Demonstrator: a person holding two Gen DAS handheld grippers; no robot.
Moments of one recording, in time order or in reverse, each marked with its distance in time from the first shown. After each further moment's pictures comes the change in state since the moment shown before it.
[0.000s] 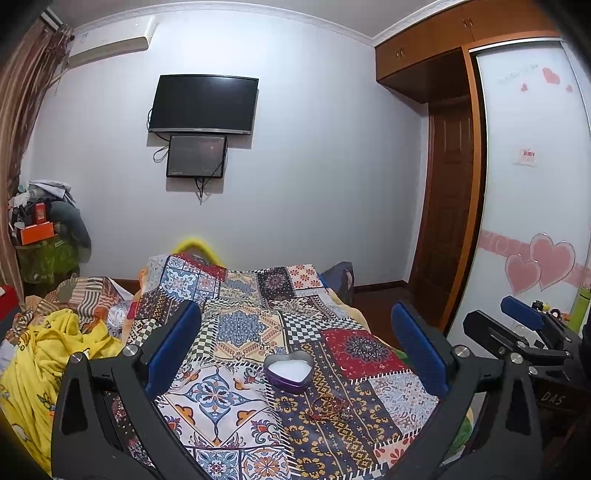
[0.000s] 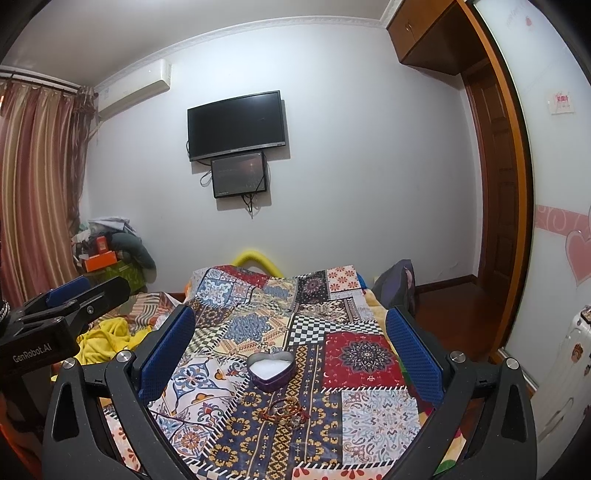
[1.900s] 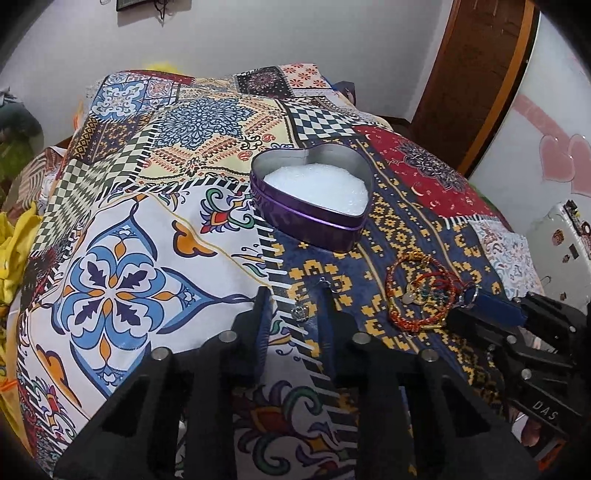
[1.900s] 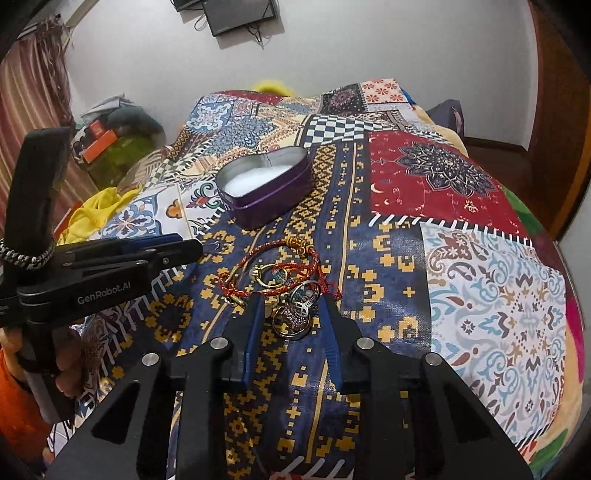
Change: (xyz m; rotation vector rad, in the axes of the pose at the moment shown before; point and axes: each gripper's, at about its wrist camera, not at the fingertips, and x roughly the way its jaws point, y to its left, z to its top) left arm 0.234 0.039 -0.172 0.015 0.716 -0.061; right arm 0.171 -0.022 -0.152 0.061 0.635 0.148
